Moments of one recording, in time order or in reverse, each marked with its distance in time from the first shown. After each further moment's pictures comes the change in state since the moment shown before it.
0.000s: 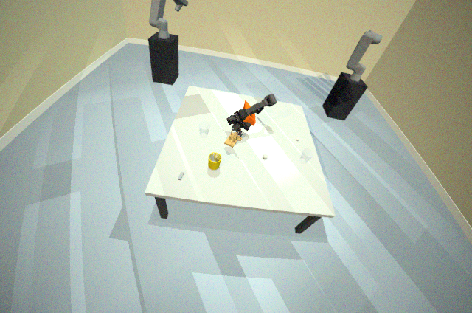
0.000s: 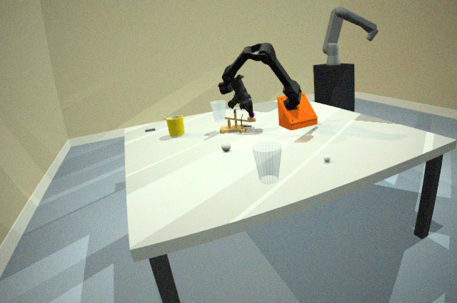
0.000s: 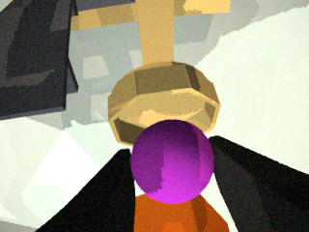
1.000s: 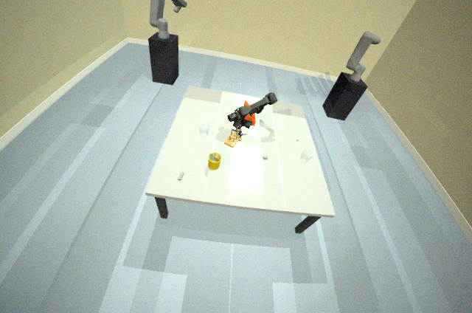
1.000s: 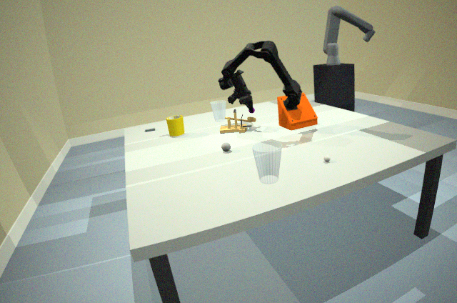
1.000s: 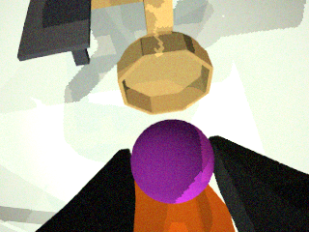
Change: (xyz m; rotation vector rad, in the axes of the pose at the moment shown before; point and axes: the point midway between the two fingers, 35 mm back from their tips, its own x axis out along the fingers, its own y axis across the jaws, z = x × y) arm -0.022 0.004 -0.010 0.008 -0.001 0.006
